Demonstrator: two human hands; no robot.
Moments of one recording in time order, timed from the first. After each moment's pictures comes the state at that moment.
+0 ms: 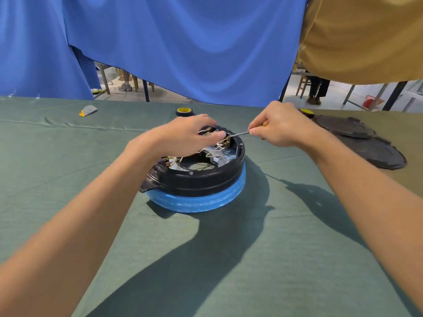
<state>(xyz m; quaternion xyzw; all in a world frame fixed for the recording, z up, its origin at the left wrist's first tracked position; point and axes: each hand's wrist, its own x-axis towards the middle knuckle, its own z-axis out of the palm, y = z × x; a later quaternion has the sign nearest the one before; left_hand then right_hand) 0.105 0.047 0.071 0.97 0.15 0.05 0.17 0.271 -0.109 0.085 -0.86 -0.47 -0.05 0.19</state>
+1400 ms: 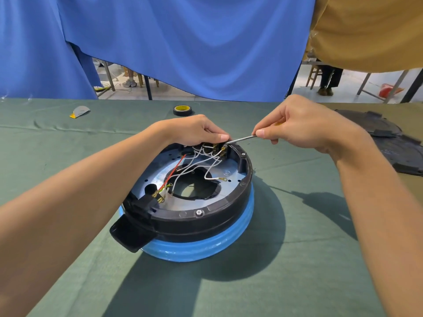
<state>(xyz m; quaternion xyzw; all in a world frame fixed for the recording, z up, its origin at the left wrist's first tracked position) 0.198 0.108 0.046 0.96 0.05 -0.03 0.27 0.306 -0.113 0.083 -0.81 -0.50 0.07 0.30</state>
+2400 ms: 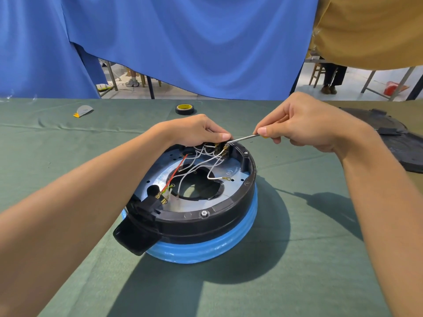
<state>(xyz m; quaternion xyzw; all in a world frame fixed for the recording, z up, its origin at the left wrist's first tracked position) 0.199 0.114 0.039 0.96 0.08 -0.02 0.29 0.302 -0.116 0.083 -0.79 -0.49 0.12 0.34</state>
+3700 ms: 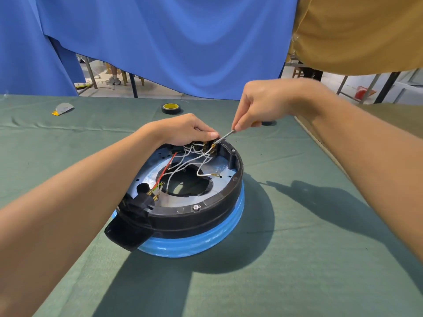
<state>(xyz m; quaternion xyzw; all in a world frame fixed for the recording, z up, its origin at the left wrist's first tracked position) 0.201 0.114 0.034 0.96 0.05 0.01 0.28 0.297 -0.079 0.127 -0.83 -0.54 0.10 0.04</state>
